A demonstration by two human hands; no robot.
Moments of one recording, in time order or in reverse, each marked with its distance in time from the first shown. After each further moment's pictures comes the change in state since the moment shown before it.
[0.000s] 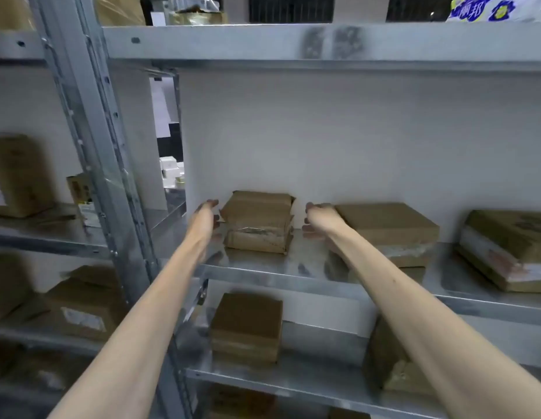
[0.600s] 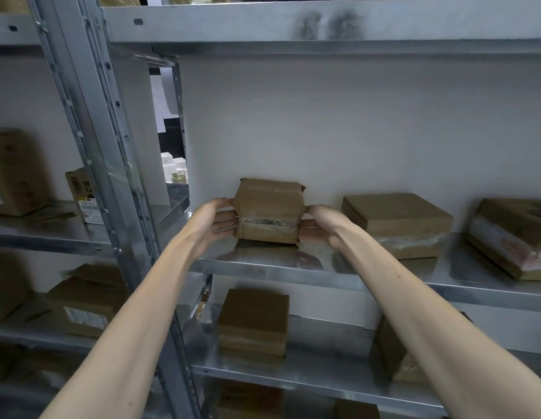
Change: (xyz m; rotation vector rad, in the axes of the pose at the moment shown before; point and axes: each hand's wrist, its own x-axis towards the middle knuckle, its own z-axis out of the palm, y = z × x) left_hand 0.008 -0.006 -0.021 -0.089 -0.336 -0.073; right_hand -0.008 0.012 0.014 0.214 -0.086 0.127
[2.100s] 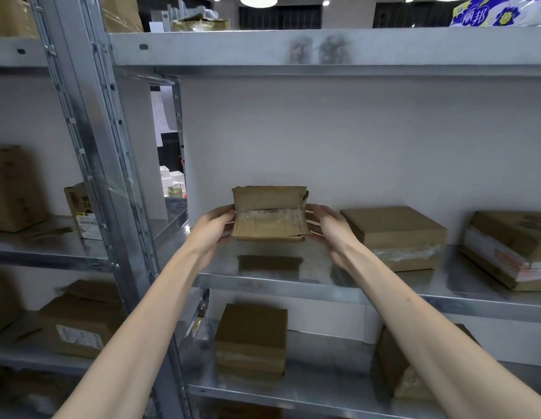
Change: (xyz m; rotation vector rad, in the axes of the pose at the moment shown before) left_hand 0.005 0.003 0.010 0.019 0.023 0.173; right_hand 0.007 0.009 -0.006 0.175 0.043 -0.335
